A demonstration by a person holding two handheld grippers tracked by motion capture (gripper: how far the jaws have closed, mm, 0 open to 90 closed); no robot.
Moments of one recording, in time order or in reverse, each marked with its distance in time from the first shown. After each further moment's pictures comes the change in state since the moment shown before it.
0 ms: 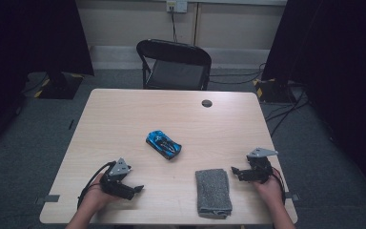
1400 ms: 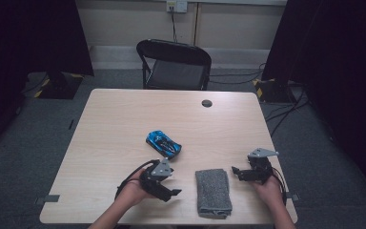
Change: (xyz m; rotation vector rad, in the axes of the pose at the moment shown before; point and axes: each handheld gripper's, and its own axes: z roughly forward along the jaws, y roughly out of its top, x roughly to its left) left arm -0.078 0.096 0.052 -0.010 -0.226 0.209; right arm 0.001 -0.001 -0.001 0.002 -0.019 0.023
